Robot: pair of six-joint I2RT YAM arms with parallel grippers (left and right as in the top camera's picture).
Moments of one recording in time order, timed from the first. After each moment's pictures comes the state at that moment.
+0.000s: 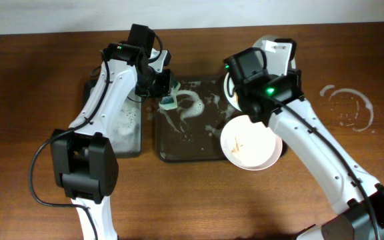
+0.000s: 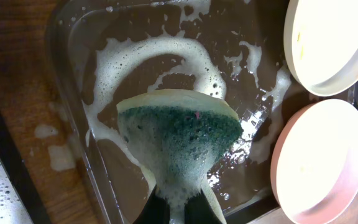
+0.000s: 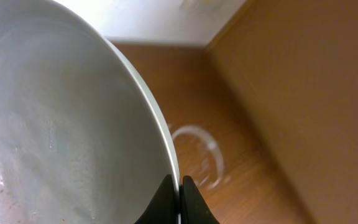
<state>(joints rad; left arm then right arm) -0.24 2.10 1.89 -1.09 0.34 -0.15 0.46 1.65 1.52 -0.92 1.10 0.41</state>
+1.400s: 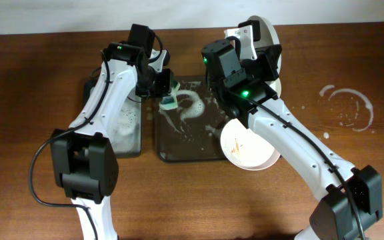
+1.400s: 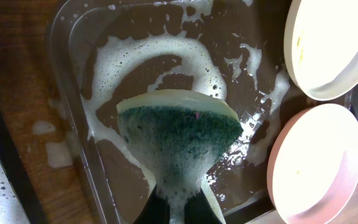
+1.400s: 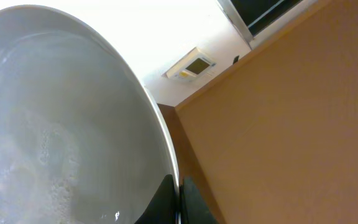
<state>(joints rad) -0.24 2.10 1.89 -1.09 0.34 -0.18 0.54 1.74 1.52 -0.43 1.29 -0.19</state>
